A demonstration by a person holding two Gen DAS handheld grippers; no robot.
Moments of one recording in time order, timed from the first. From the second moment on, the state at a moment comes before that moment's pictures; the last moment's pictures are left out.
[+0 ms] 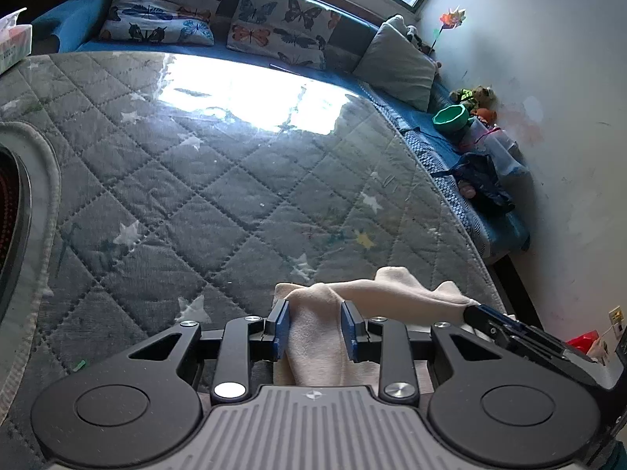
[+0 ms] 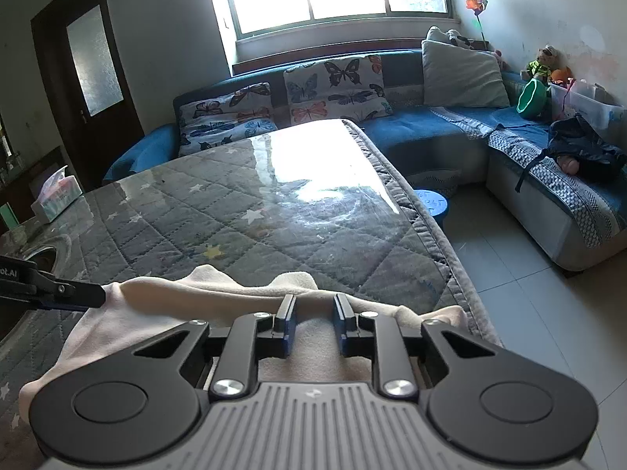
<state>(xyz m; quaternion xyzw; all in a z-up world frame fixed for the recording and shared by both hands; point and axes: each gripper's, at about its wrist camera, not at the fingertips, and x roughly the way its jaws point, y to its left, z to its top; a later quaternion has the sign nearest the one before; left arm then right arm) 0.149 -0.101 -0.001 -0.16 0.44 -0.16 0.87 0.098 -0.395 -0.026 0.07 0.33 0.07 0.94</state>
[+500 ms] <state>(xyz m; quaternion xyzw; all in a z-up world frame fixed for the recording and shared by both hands) 0.109 -0.110 0.016 -0.13 0.42 -0.21 0.88 0.100 -0.356 -0.012 0.03 0.33 0.12 0.93</state>
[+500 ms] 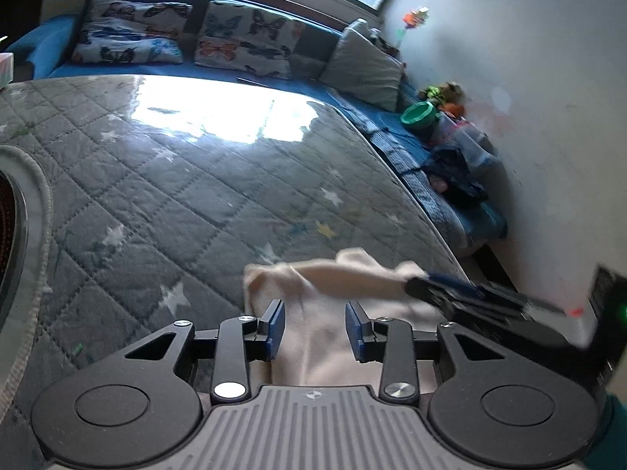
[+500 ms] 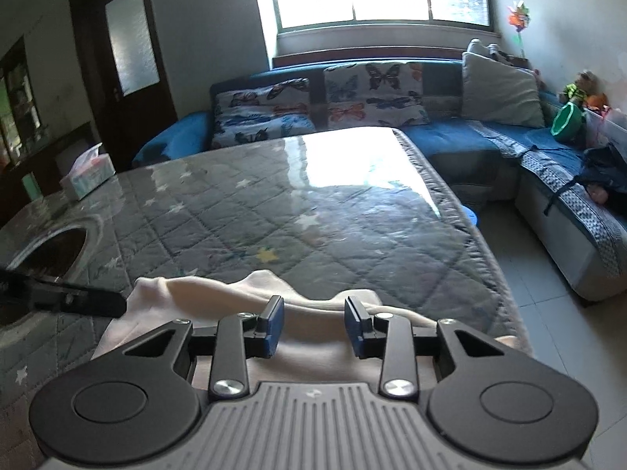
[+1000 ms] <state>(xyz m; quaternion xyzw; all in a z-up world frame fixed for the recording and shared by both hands) 0.081 -0.127 0.007 -0.06 0.41 -0.23 0.88 0.109 -0.340 -0.013 0.00 0.34 0.11 0.93</state>
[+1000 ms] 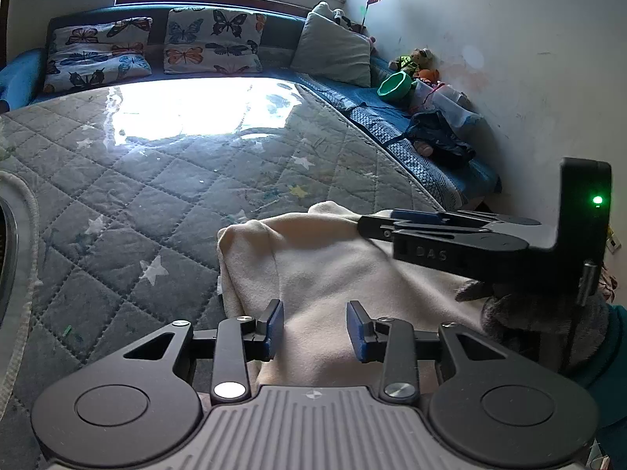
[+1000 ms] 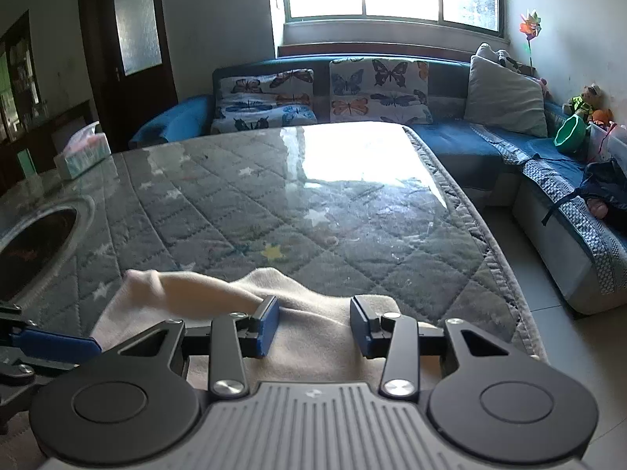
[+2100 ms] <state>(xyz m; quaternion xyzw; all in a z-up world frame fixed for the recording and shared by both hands) 0.049 -0.136 0.006 0.00 0.38 -0.24 0.89 -0.034 -0.359 -0.007 -0.02 0.30 0.07 0.95</state>
